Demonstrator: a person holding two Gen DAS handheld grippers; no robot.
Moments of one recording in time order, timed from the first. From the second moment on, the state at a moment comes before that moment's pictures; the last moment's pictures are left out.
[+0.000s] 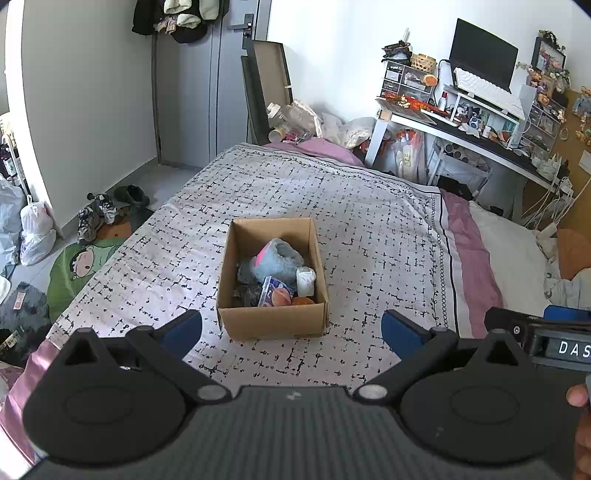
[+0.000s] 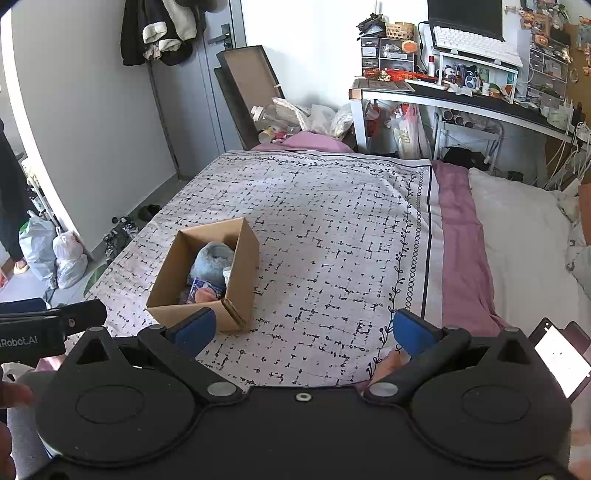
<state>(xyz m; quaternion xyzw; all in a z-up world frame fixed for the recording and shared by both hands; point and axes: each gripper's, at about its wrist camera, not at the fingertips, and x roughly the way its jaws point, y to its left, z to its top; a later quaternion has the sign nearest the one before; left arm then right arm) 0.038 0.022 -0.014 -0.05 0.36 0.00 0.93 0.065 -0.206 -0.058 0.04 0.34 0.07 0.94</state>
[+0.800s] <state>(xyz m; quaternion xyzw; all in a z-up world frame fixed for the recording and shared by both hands) 0.034 0.022 -0.008 -0.05 0.35 0.00 0.93 0.062 -0.206 -0.053 0.03 0.33 0.06 0.94</state>
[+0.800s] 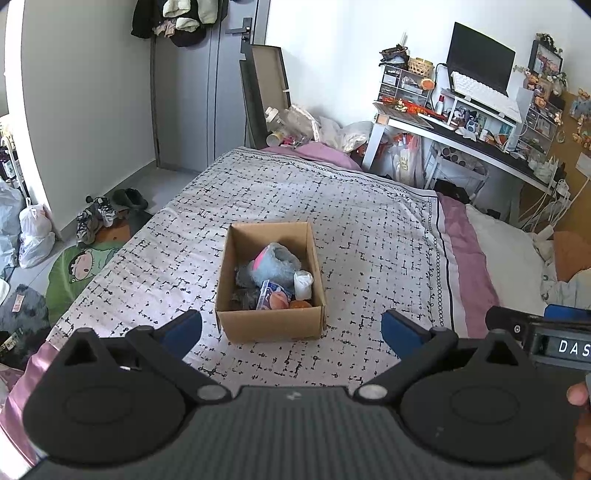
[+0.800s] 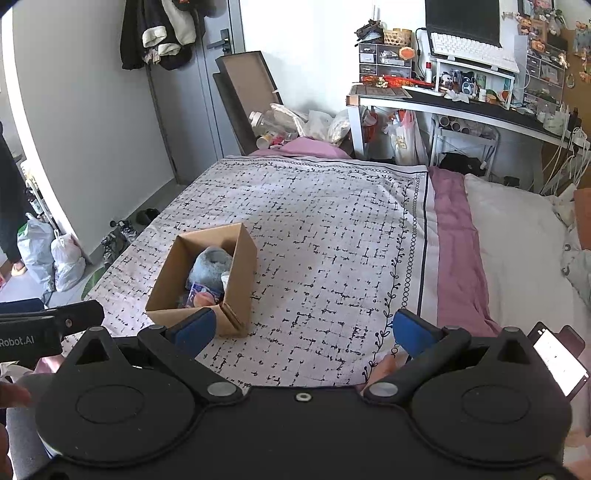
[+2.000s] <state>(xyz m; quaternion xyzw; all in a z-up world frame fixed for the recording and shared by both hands) 0.031 0.020 -0.011 -0.06 0.36 -0.01 0.93 0.061 -0.205 -0.055 0.03 0.33 0.06 0.94</state>
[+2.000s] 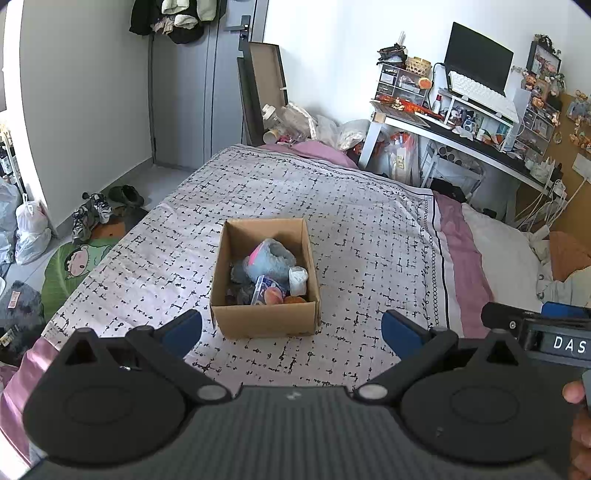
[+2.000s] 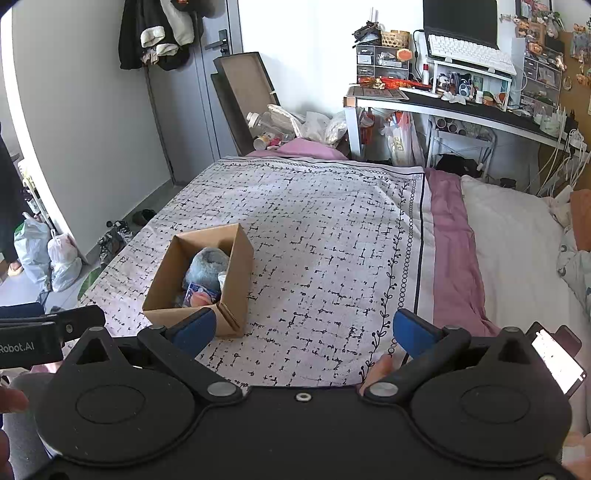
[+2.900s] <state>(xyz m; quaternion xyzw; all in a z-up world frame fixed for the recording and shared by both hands) 0.031 0.023 -0.014 -0.06 0.36 -0.01 0.93 0.062 -0.206 -0.060 0.03 0.34 0.06 0.94</state>
